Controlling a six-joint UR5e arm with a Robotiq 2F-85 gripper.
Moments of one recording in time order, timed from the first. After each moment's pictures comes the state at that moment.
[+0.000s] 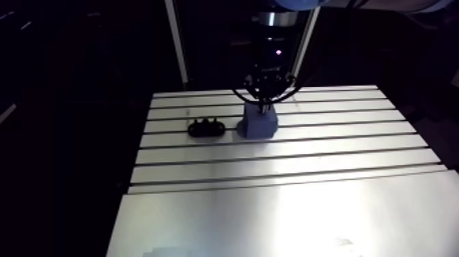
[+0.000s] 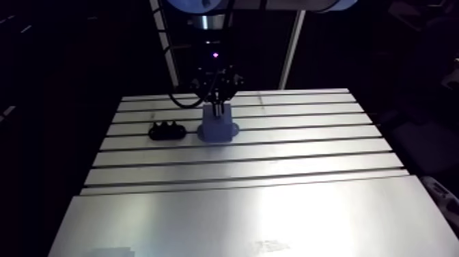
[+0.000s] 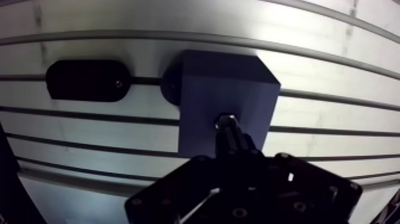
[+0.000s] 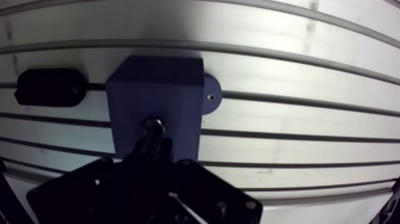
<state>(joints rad) -0.09 -1.16 1.71 -1.95 -1.60 -1.75</state>
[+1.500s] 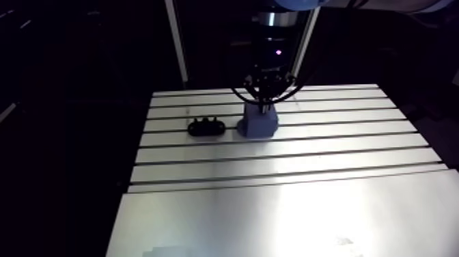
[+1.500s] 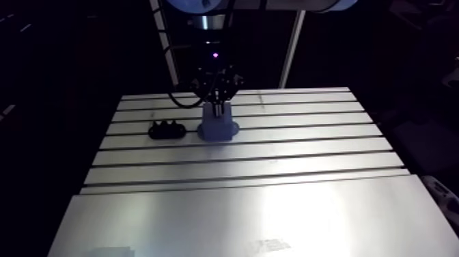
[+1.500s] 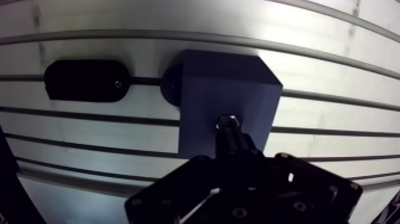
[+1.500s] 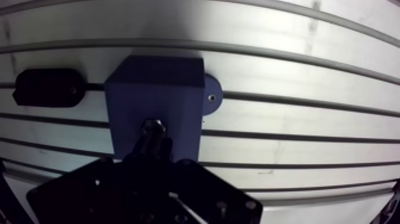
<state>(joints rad) -0.09 -1.15 1.71 -1.95 -1.60 -1.75</state>
